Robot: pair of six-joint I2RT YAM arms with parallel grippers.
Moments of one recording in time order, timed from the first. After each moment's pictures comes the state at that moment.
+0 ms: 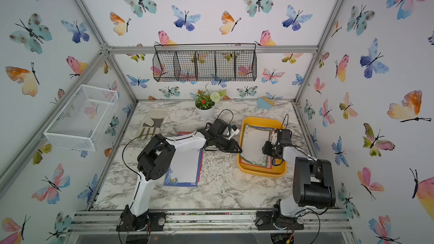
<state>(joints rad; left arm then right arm) -0.80 2.18 1.56 -0.24 0.67 -0.54 -0.06 1.53 0.71 -0.20 -0.28 0.26</state>
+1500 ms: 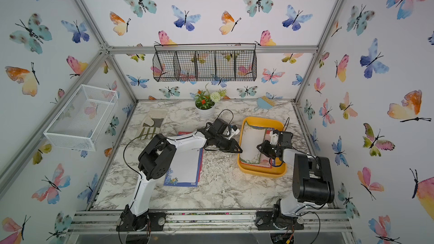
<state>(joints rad) -0.80 2.19 1.57 -0.24 0.70 -0.55 -0.09 1.58 0.65 -0.01 -0.57 0.43</state>
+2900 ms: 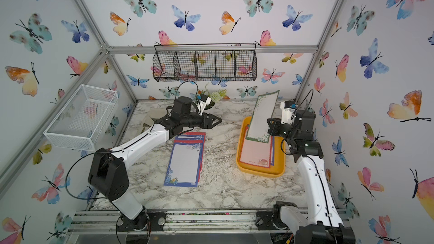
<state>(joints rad) -0.55 1.66 1.38 -0.13 0.58 -0.37 -0.06 1.04 1.06 -0.47 -0.53 0.22</state>
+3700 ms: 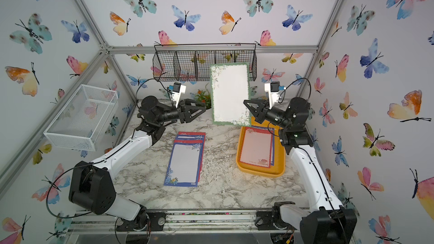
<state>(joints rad) -0.39 1.51 1.18 0.60 1.02 -0.70 0.16 1.20 1.14 0.13 -0.94 0.45</state>
